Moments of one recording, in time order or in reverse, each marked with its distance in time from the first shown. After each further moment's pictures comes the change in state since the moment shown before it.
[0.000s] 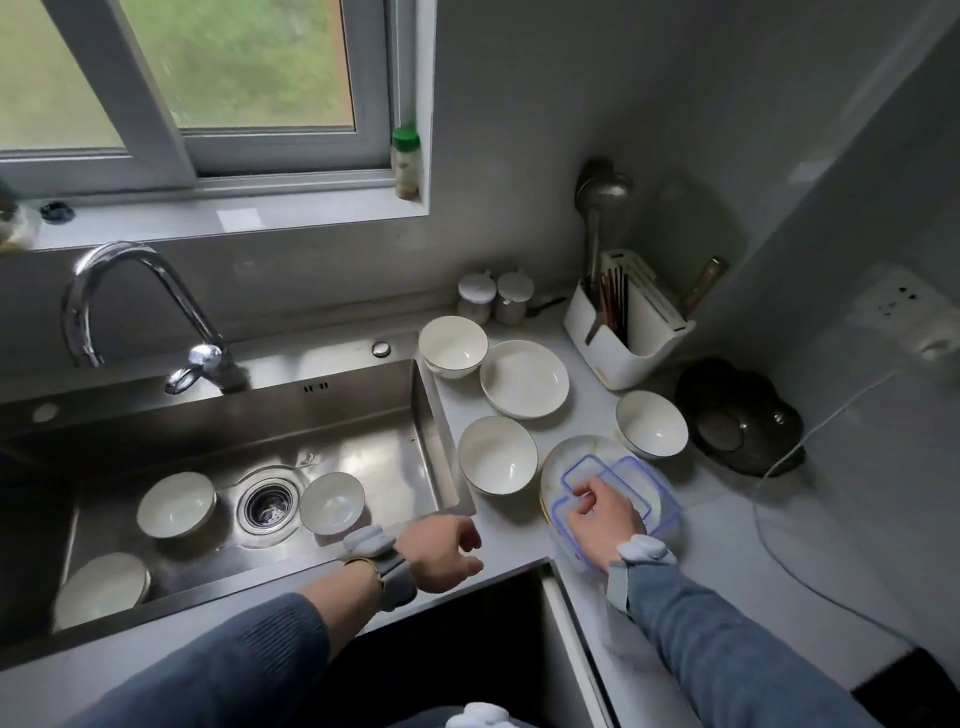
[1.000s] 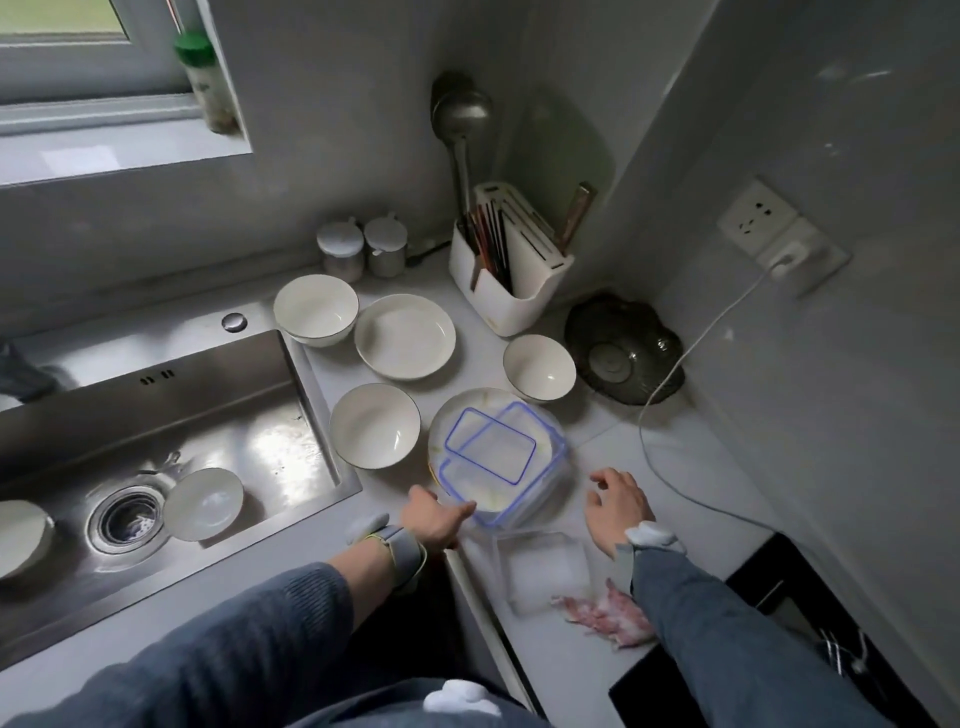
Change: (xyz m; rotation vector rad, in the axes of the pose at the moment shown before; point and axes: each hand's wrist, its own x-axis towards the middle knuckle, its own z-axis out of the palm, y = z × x) left_hand 0.097 0.107 0.101 -0.703 0.057 -0.431; right_hand -0.003 0.160 -0.055 -0.075 0.098 0.229
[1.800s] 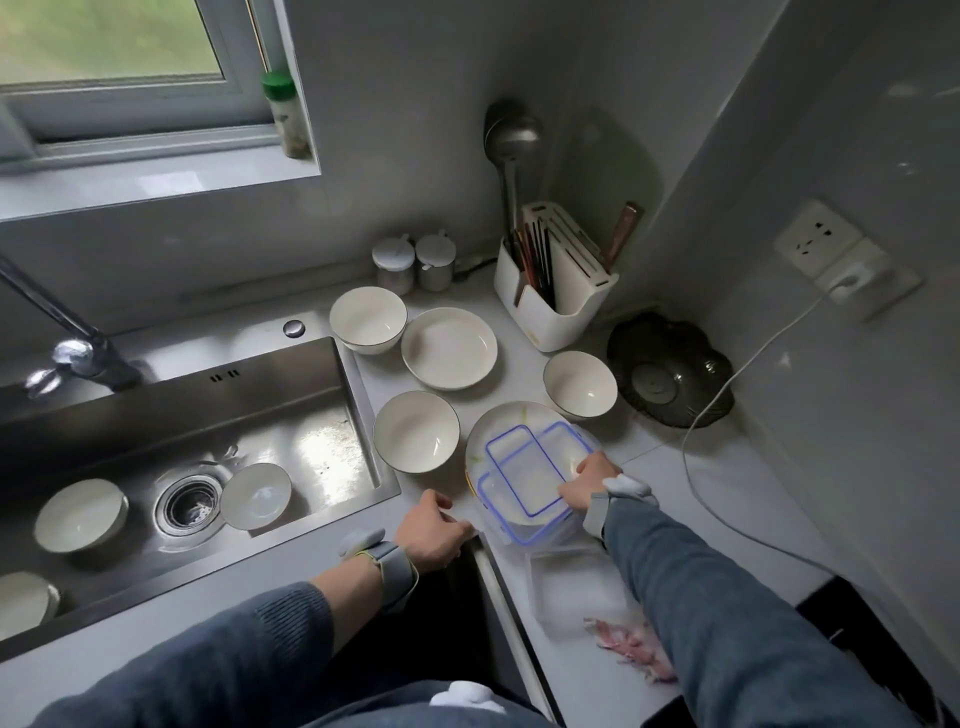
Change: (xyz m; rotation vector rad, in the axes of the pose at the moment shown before) left_hand -0.016 -0.021 -0.045 0.178 0.022 0.191; right_hand 0.042 -0.090 0.015 -0.107 -0.237 0.244
